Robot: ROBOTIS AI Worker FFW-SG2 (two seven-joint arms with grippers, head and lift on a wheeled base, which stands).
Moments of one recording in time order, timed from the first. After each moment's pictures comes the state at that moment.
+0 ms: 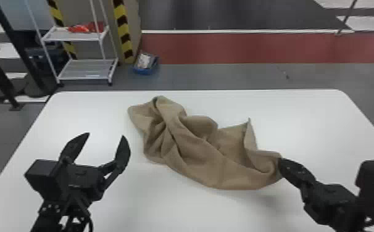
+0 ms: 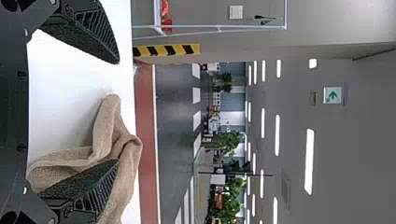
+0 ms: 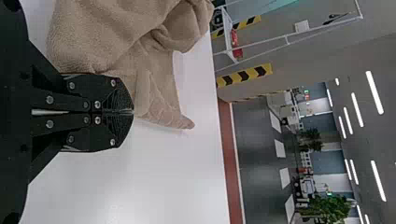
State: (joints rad) left arm 0.47 0.19 -0.02 -2.03 0.14 0.01 0.04; right arm 0.50 -0.22 -0.11 -2.18 -0.37 0.49 0.20
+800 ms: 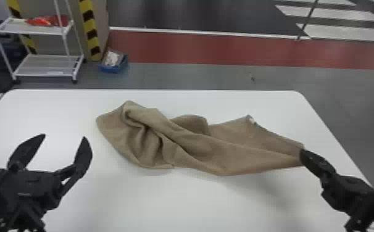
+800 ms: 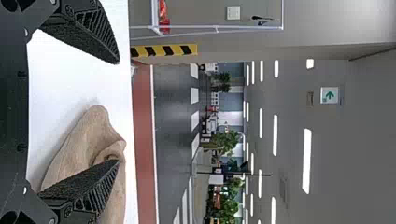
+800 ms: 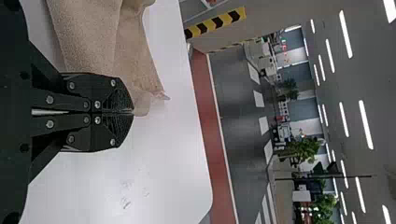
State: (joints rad) left arm 0.49 0.20 -0.02 -2.05 0.14 0.00 0.04; right arm 0.51 -0.21 -0.40 -2.15 -0.50 0.50 0.19
